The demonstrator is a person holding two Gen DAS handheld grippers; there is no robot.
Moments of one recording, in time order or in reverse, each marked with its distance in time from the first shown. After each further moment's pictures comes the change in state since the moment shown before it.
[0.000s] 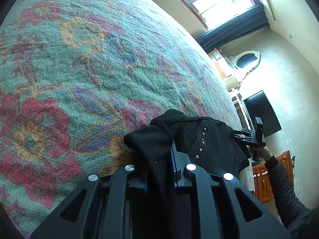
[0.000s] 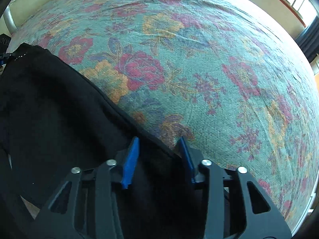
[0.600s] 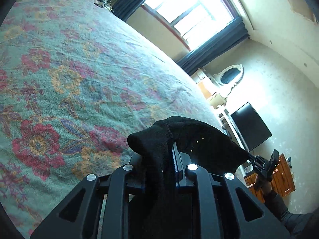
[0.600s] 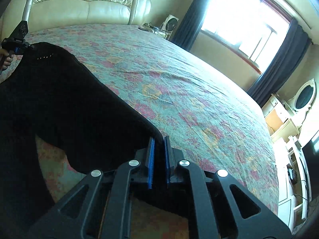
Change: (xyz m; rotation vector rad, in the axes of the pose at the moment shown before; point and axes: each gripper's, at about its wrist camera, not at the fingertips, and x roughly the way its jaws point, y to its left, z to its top) left arm -0.072 -0.058 -0.010 0.071 -0.212 -0.096; right arm -0.180 0.104 -0.115 -0.053 -0.476 -0.374
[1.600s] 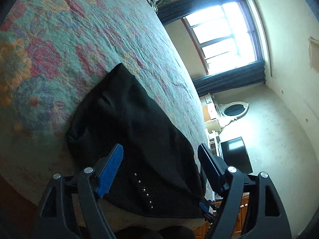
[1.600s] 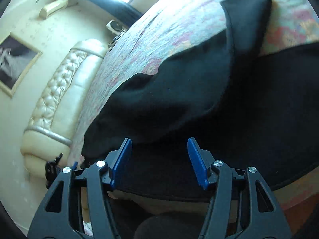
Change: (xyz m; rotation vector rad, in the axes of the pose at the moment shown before) left arm -0.107 -0.054 -0.195 -0.393 -0.098 0.028; right arm -0.104 0.103 -0.196 1.244 0.138 0.507
